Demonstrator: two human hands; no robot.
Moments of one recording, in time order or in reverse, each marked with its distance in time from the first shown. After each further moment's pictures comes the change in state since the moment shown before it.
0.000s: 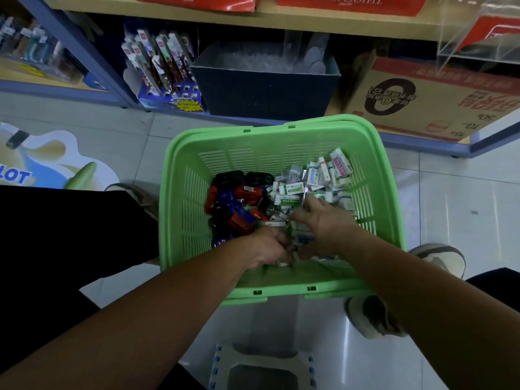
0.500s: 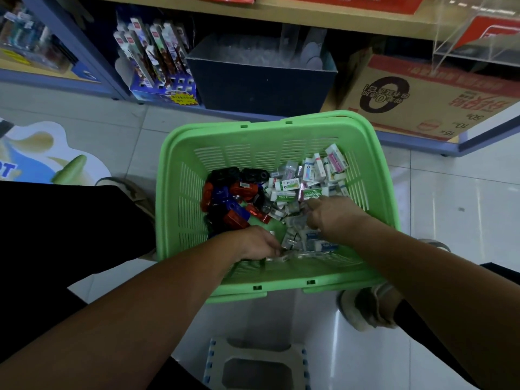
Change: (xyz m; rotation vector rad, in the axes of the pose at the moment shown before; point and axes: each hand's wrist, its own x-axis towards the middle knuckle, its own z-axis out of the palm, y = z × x) left_hand -0.002 -0.008 -0.016 0.335 -0.084 0.056; right_hand -0.008 0.018 -0.009 -0.246 -0.007 -0.088
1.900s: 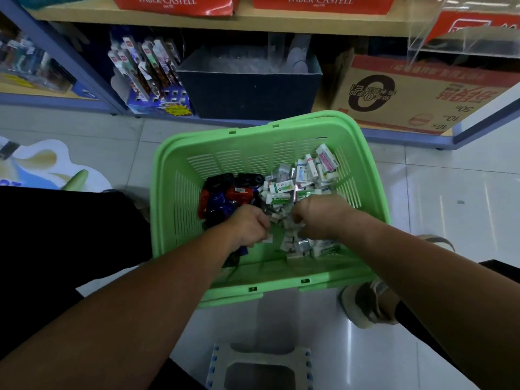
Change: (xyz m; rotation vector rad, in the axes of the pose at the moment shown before) left_hand -0.006 0.017 -0.021 -0.208 0.319 -0.010; right_hand 0.001 -0.007 -0.010 0.349 0.036 0.078
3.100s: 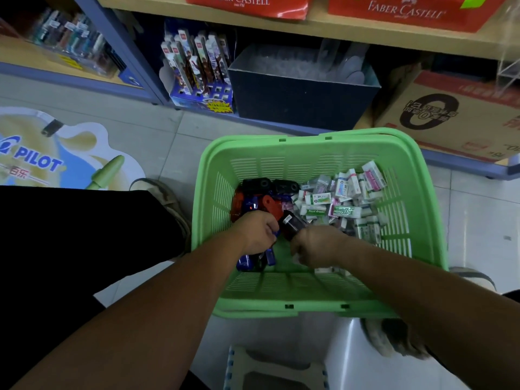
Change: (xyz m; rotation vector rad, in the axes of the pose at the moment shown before) left_hand 0.000 -0.045 -0.041 0.122 0.034 0.148; right_hand 0.058 -0.038 0.040 -0.095 -0.124 -0.293
